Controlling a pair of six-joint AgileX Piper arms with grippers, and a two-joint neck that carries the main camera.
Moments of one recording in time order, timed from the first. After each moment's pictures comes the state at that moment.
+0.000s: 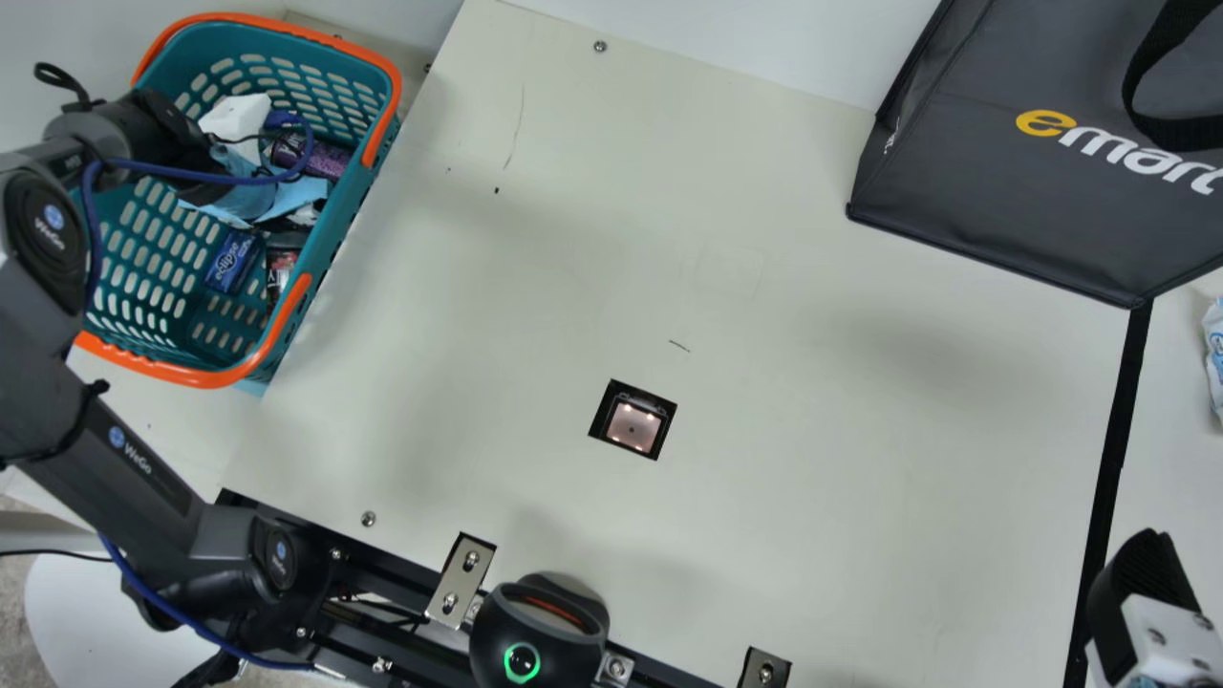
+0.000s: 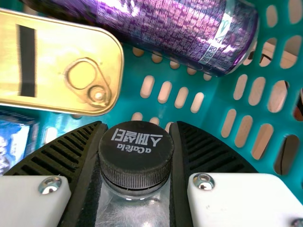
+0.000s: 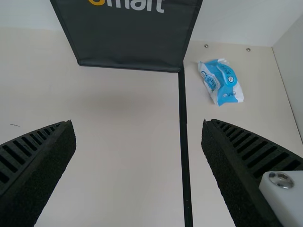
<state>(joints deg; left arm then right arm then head) 32.8 120.2 -68.9 -19.9 38.2 29.9 0.7 42.7 -69.8 -0.8 69.3 0.0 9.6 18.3</state>
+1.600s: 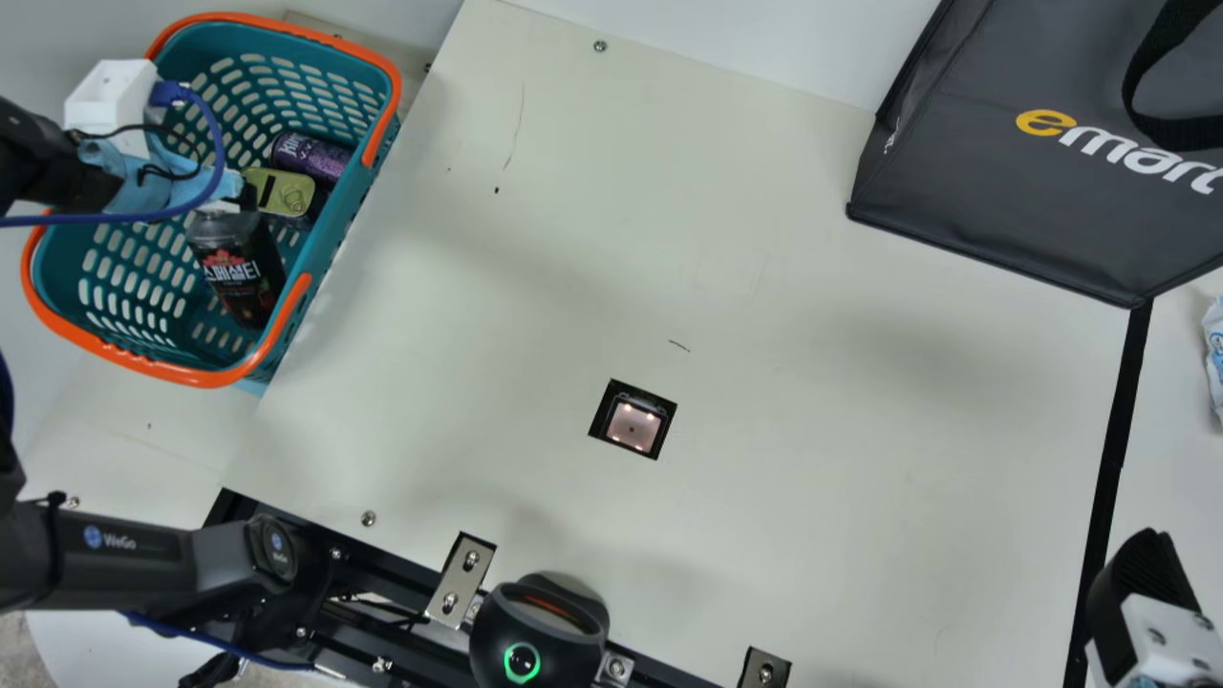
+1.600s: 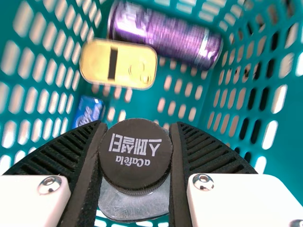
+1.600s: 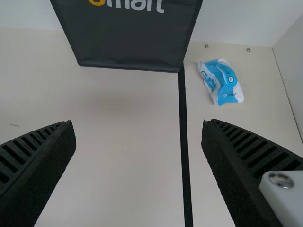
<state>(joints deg) 41.0 95.7 -59.5 -23.8 40.8 41.7 0.7 42.7 -69.8 -0.8 69.3 0.0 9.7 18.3</state>
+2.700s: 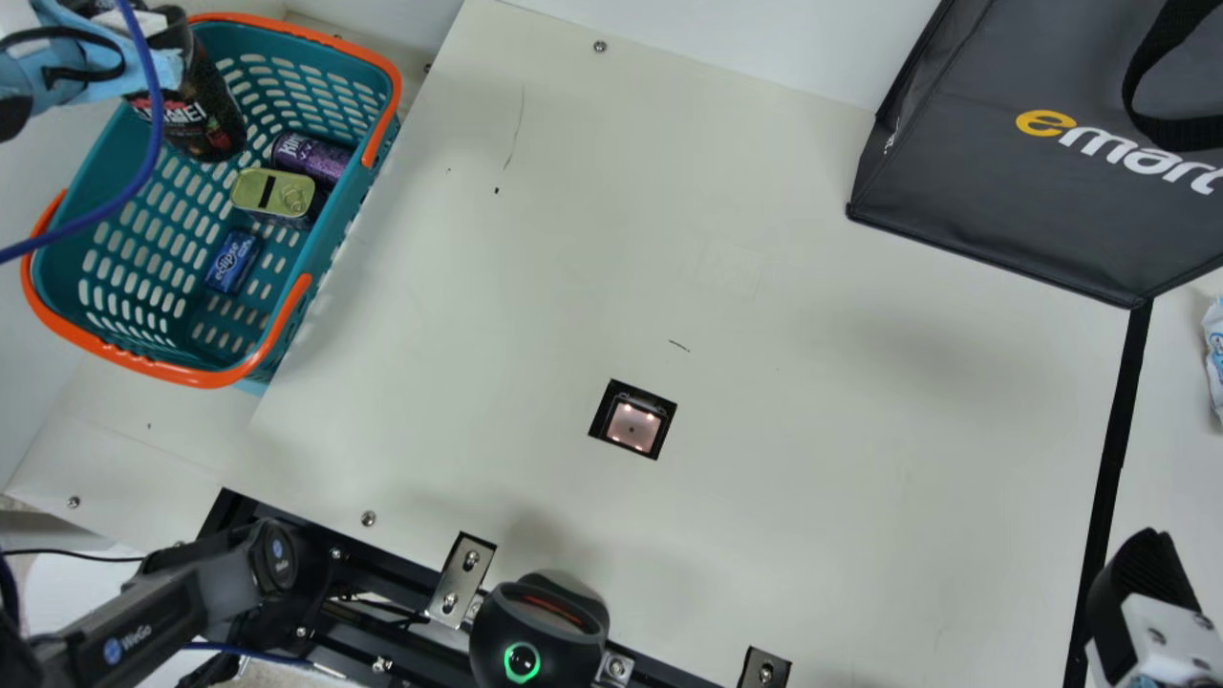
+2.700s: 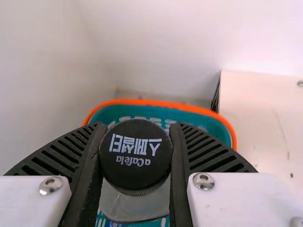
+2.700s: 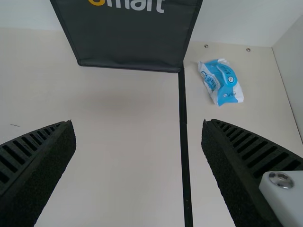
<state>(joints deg) 33.7 73.9 -64.5 -29.6 35.4 43.0 0.7 42.7 -69.8 -0.8 69.3 0.0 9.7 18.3</state>
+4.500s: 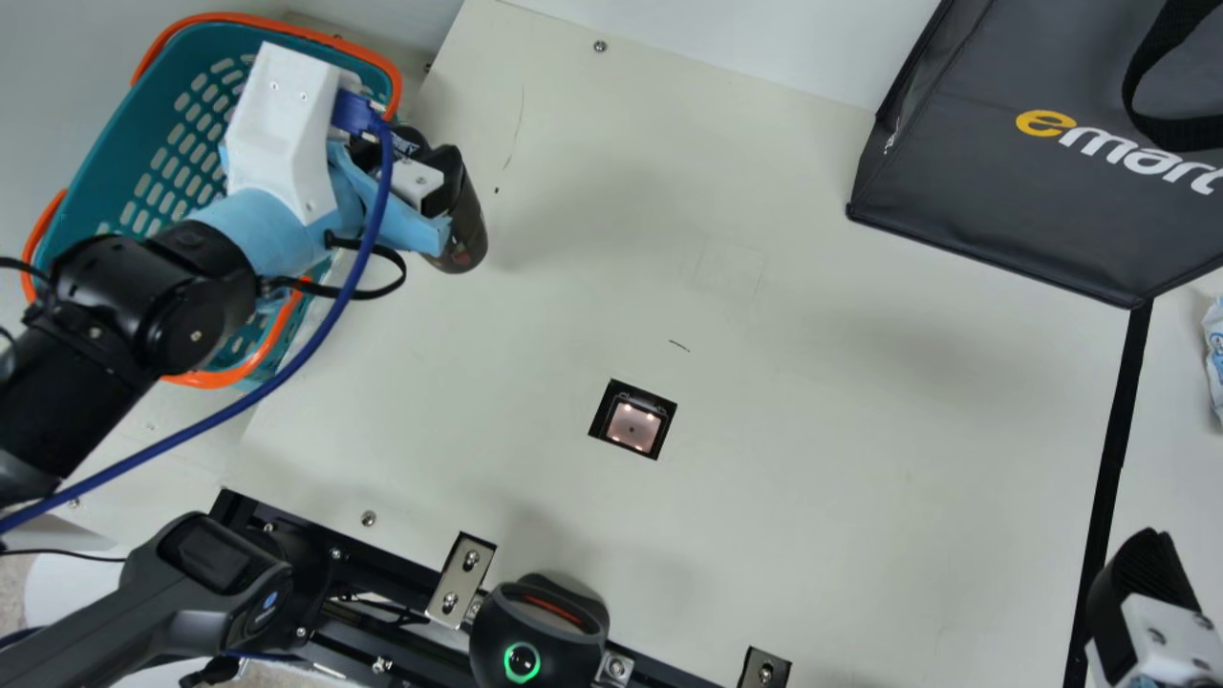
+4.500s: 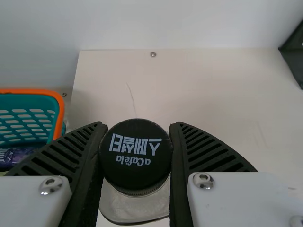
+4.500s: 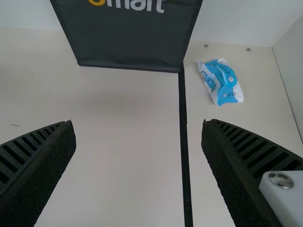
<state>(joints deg) -10.0 62.0 -42.5 3.4 22.2 -8.6 0.7 42.7 -69.8 -0.8 69.3 0.0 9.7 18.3</state>
